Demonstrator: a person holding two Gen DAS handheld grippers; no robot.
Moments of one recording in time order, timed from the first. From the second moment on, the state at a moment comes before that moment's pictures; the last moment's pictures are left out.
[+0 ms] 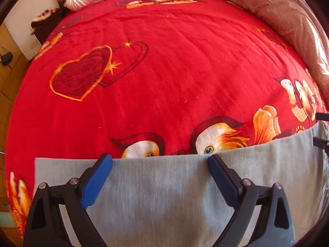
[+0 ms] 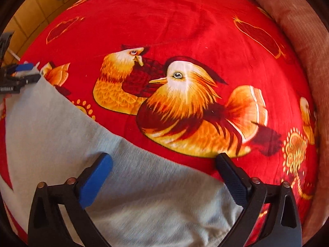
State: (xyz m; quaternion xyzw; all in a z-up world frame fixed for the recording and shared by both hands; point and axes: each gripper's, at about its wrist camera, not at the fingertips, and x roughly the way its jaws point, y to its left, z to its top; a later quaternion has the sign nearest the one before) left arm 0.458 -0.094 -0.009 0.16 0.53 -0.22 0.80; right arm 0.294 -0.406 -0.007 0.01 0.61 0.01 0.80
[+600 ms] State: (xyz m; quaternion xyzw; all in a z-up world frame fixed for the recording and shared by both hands) left arm 0.428 -0.092 0.008 0.14 0.55 -0.26 0.78; right arm 0.291 -0.367 0.017 0.01 0.59 0.08 0.80
